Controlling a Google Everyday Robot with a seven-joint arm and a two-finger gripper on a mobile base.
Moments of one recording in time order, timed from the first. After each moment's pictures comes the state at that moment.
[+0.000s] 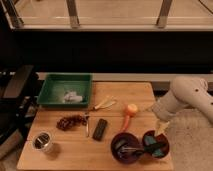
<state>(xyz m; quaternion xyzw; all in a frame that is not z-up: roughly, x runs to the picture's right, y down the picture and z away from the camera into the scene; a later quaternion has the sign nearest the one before) 0.227 0.170 0.678 -0.32 -0.22 -0.12 0.92</state>
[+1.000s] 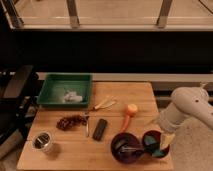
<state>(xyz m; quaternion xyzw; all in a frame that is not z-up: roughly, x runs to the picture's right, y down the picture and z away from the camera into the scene) 0.250 0.228 0.676 -0.37 -0.18 -0.07 0.91</state>
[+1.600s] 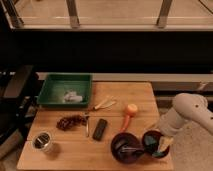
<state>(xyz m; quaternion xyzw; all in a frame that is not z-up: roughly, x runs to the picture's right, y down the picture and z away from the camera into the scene) 0.252 0.253 0.699 -0.39 -0.21 -0.05 0.90</state>
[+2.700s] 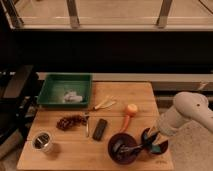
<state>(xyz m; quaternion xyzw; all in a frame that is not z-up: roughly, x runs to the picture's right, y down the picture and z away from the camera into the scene) 0.240 0.234 0.680 -0.36 -0.23 -0.07 0.90</state>
